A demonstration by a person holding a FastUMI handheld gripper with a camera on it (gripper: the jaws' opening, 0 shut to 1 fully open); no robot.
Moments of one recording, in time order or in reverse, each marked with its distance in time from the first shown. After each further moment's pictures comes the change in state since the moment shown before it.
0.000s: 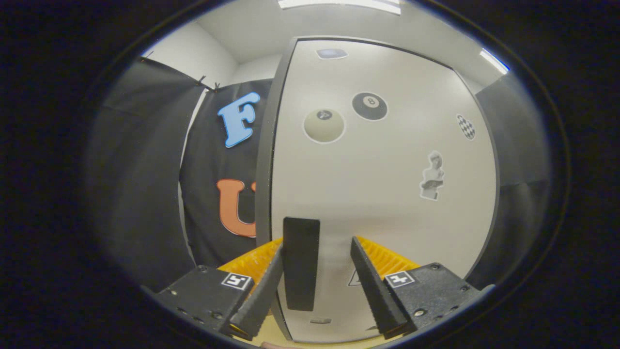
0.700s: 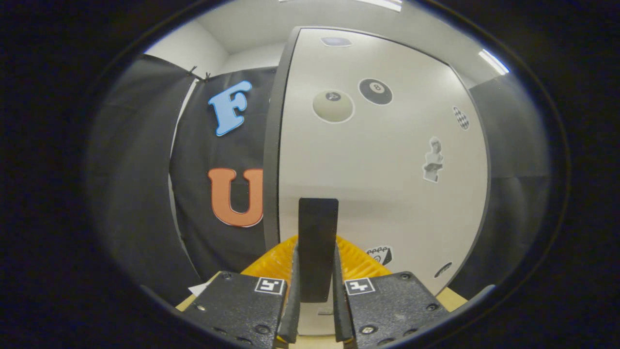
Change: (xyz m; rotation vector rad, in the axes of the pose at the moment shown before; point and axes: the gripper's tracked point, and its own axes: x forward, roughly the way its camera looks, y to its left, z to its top) arm -0.006 0.005 -0.020 0.017 0.069 -0.086
